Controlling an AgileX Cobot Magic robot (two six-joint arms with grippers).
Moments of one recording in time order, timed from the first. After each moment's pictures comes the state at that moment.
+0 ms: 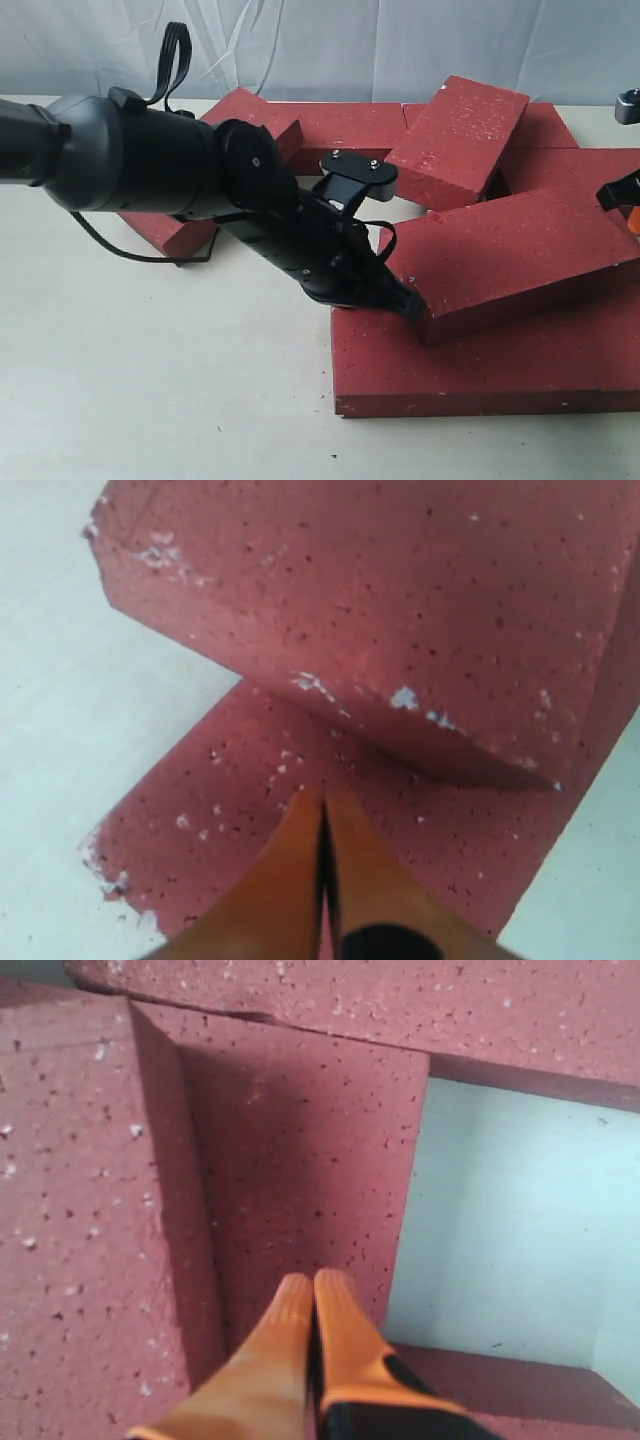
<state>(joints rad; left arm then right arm) -0.82 1.86 -1.14 -0.71 0.48 0.45 -0.19 1.73 -1.10 0.10 0.79 -0.46</state>
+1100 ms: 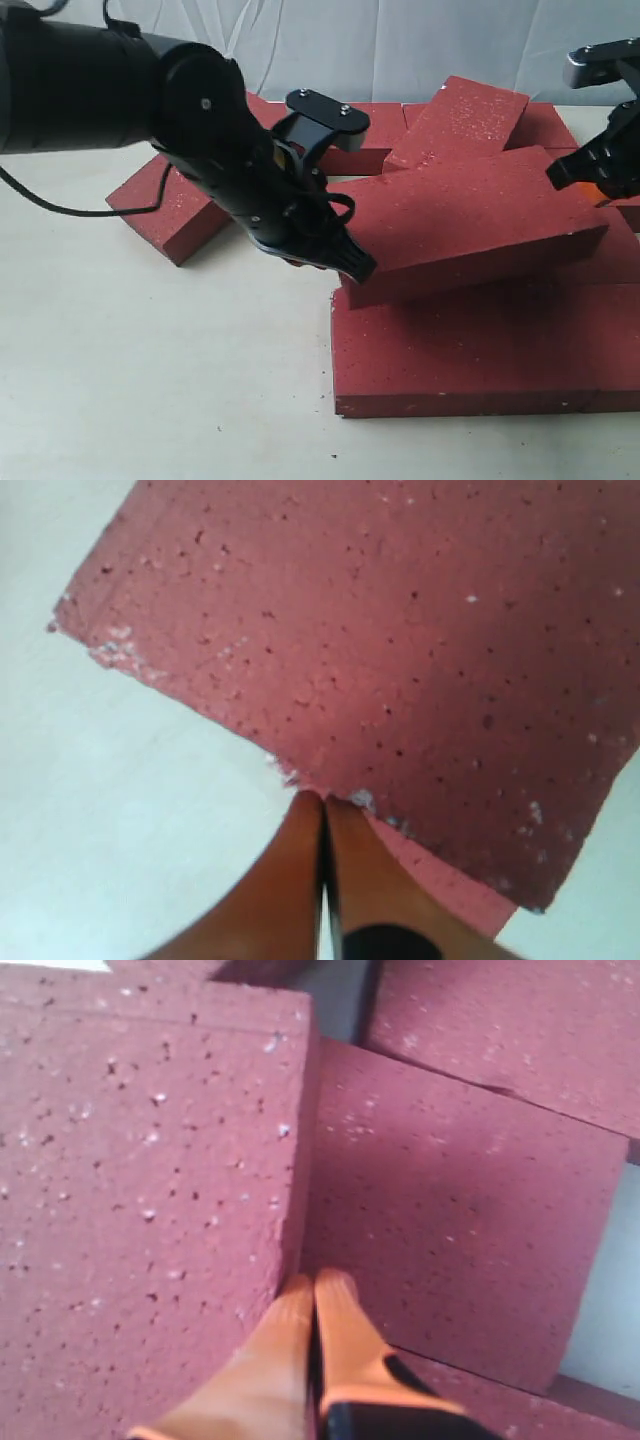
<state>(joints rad) -0.79 1.71 -1.20 -0.25 0.66 0.13 0.00 1.57 -1.10 0.21 0.91 -0.47</state>
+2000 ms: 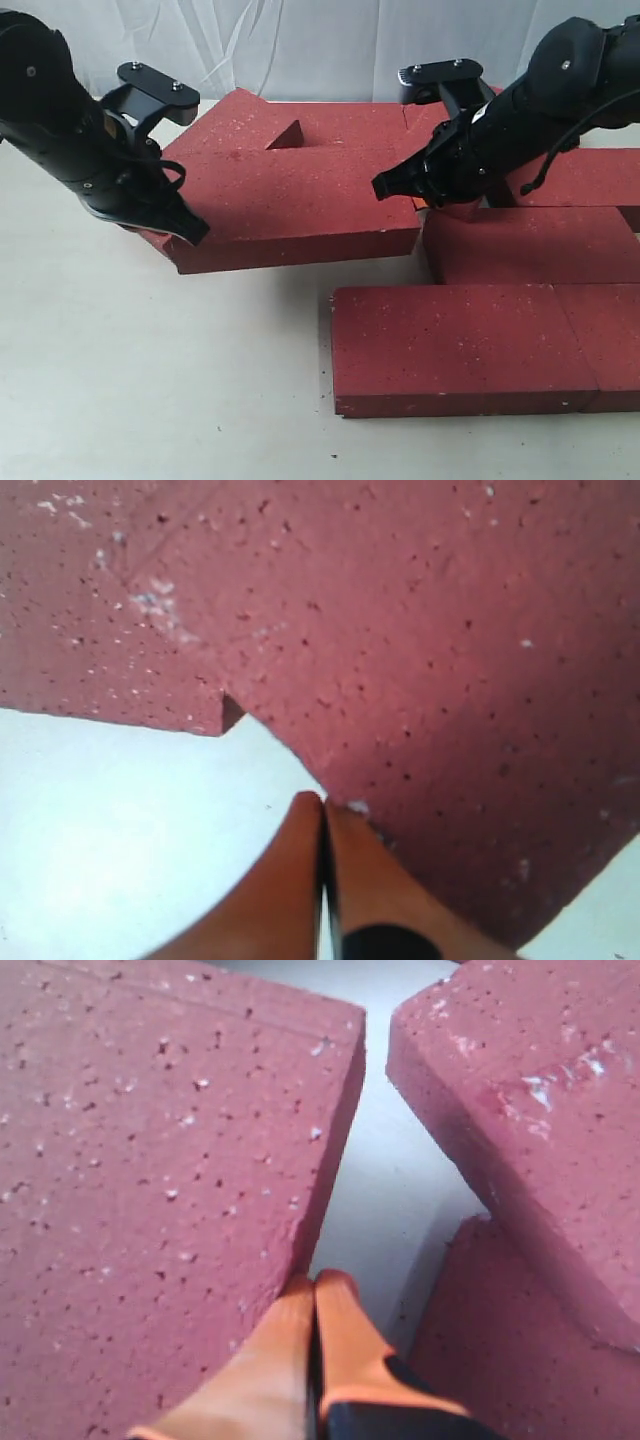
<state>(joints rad) -0.48 1.56 -1.04 -0.04 0.74 0.16 0.38 1.73 -1.10 0.40 0.55 -0.36</state>
